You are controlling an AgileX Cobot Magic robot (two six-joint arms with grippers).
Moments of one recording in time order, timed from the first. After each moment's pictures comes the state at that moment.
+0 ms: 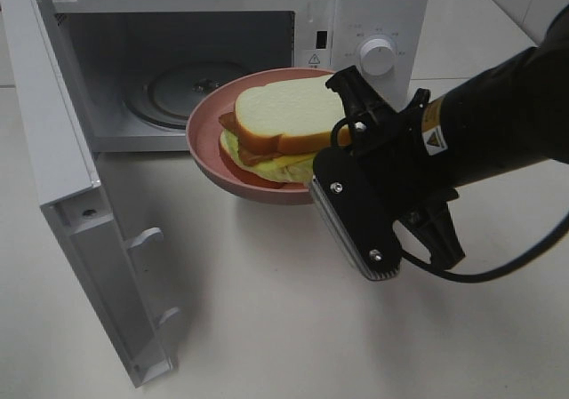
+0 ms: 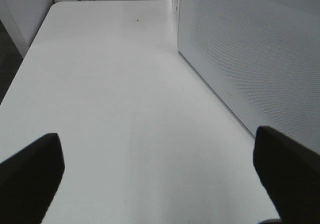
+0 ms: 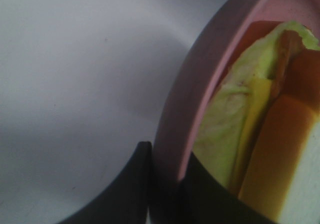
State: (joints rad) left arm 0.06 0.00 -0.50 -0.07 1.05 0.08; right arm 0.71 1.43 -0.75 -0.23 0.24 -1.30
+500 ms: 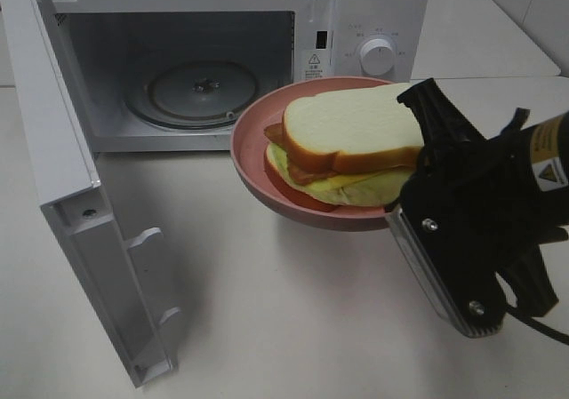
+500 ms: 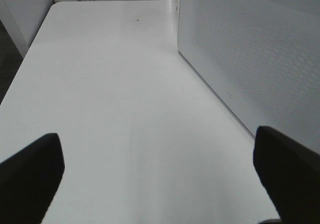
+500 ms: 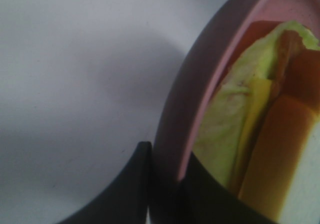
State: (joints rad) left arm 0.06 0.00 -0.50 -0.07 1.05 0.08; right arm 0.71 1.18 -0.61 -0.23 0.36 -1.27
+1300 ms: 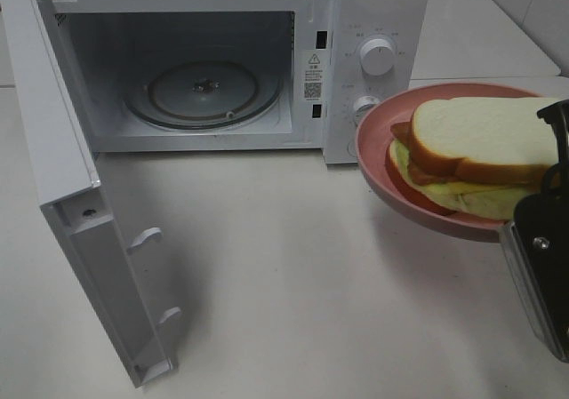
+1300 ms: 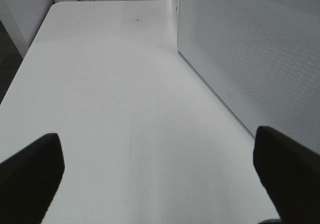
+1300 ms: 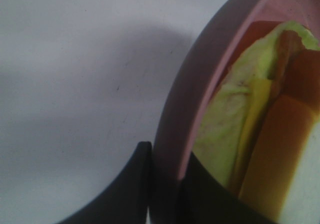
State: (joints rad) left arm 0.06 0.00 -0.50 -0.07 1.05 0.08; right arm 0.71 0.94 -0.47 -0.56 0.59 -0.78
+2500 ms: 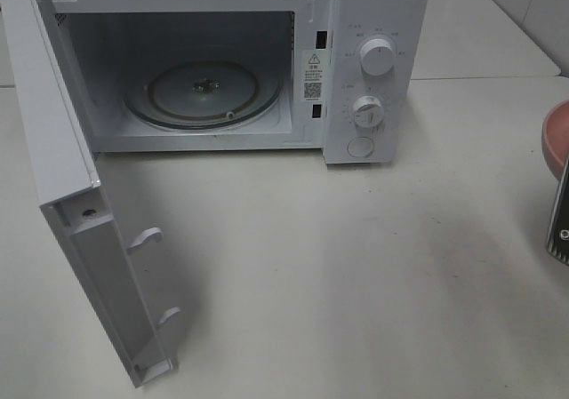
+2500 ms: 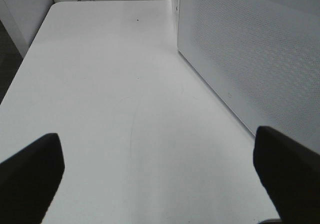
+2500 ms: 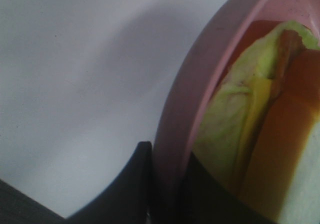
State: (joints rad) left arm 0.06 0.00 -0.50 -0.07 1.05 0.08; right arm 0.71 1.02 -0.47 -0.85 1.01 0.06
